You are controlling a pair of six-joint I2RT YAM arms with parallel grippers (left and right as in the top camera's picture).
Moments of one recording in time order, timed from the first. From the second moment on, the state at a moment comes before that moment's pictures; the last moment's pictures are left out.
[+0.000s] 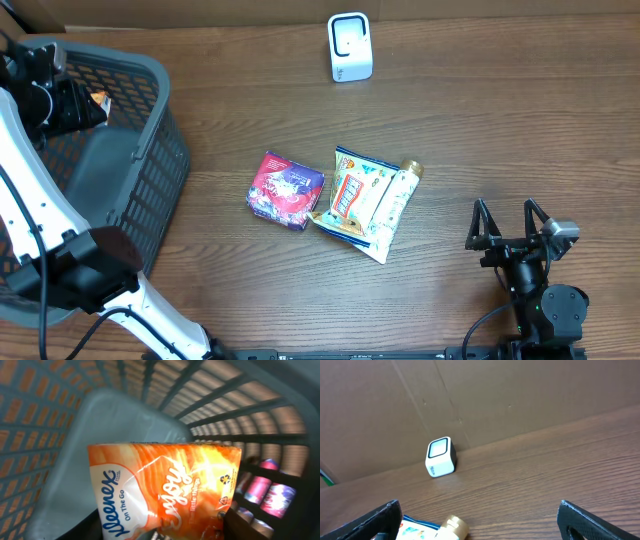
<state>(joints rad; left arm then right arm) 0.52 2.06 2.47 -1.68 0.22 0.25 0.01 0.01 0.02 -0.03 -0.11 0.33</state>
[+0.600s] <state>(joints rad) -0.02 1.82 2.53 -1.68 0.59 0.17 0.01 0.01 0.02 -0.03 -0.11 0.33</state>
